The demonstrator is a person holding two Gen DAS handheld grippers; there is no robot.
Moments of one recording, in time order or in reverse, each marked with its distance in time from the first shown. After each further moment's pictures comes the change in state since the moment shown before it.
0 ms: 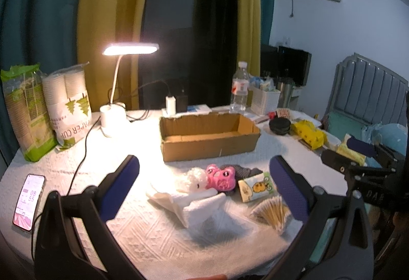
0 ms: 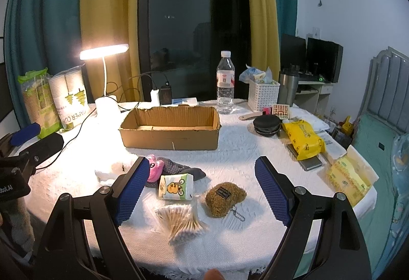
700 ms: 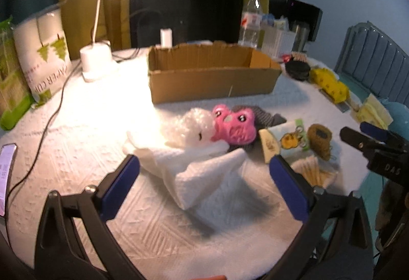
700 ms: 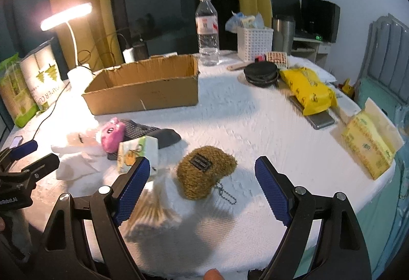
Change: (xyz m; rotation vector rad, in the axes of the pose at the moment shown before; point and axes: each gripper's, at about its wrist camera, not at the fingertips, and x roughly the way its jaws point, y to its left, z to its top) left arm 0.109 0.007 -0.052 -0.012 0.317 0.011; right arm 0.092 -0.044 -0.040 0.087 0.222 -0.018
